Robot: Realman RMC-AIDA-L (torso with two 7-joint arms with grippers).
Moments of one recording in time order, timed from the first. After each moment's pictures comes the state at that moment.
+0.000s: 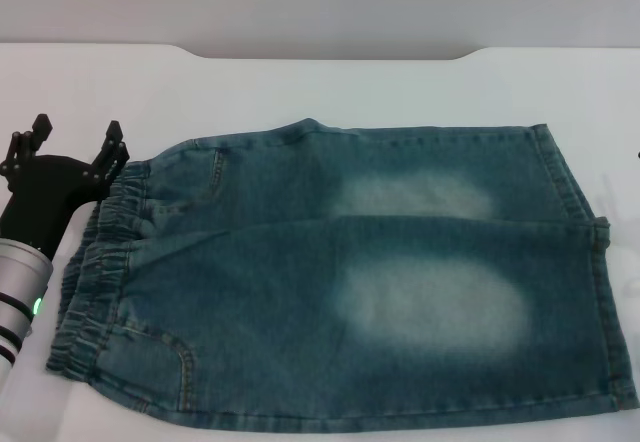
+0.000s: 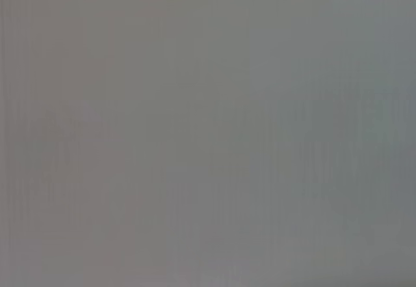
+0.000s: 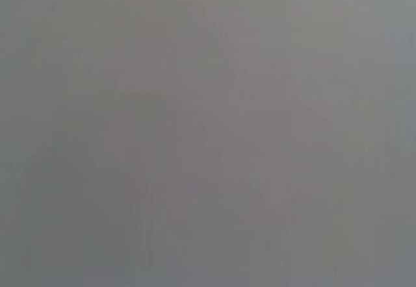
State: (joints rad) left arm -0.32 -2.07 -0.84 -0.34 2.29 1.07 0.00; right arm 0.29 2.09 0.34 0.25 -1.75 -1.46 -0.16
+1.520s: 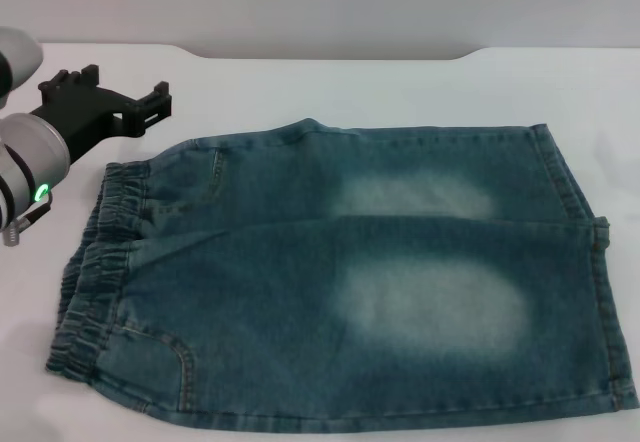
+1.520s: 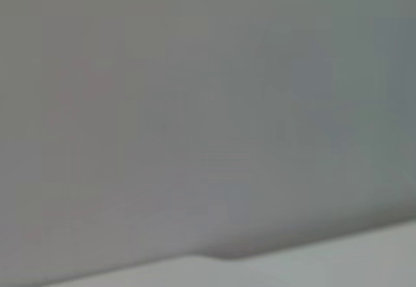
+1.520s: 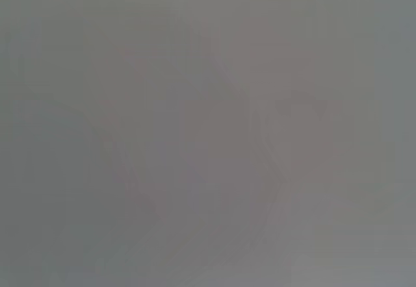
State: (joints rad) left arm -0.09 -2.05 -1.40 -1.42 2.65 -0.27 0.29; right arm -0.05 1.90 1.29 1.42 -1.73 -0.07 -0.80
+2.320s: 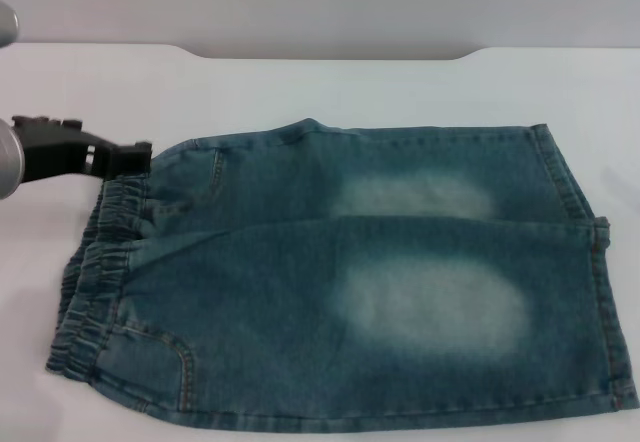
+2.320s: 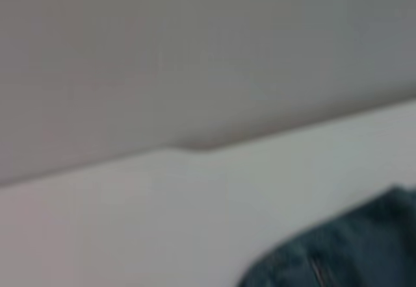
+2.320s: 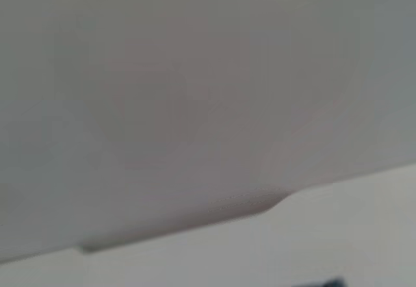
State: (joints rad) left arm -0.12 -2.06 -1.59 -1.75 2.69 -1.01 0.28; right arm 0.06 2.06 2.18 1.65 -2.01 1.27 -0.49
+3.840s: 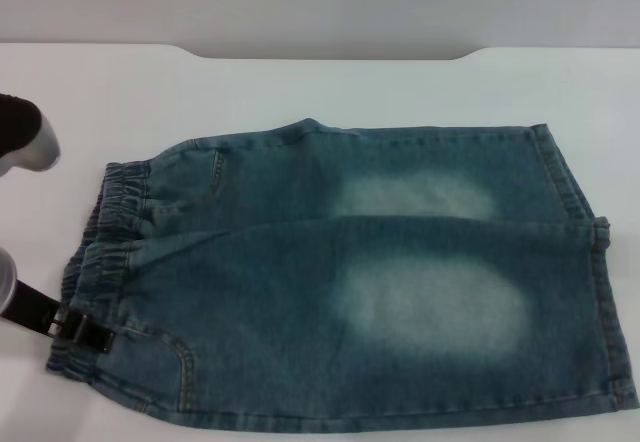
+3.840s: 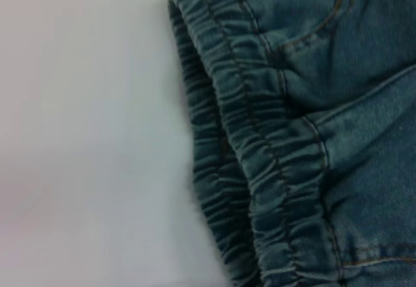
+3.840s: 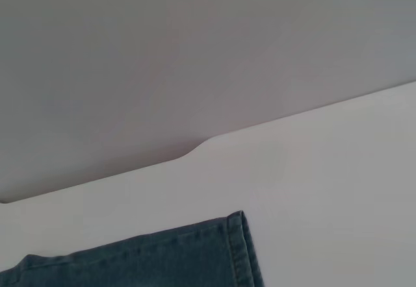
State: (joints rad) left arm -0.23 -2.06 -1.53 -1.75 2.87 -1.65 0.06; right arm -0.03 2.08 2.23 1.82 -2.18 1.41 -0.40
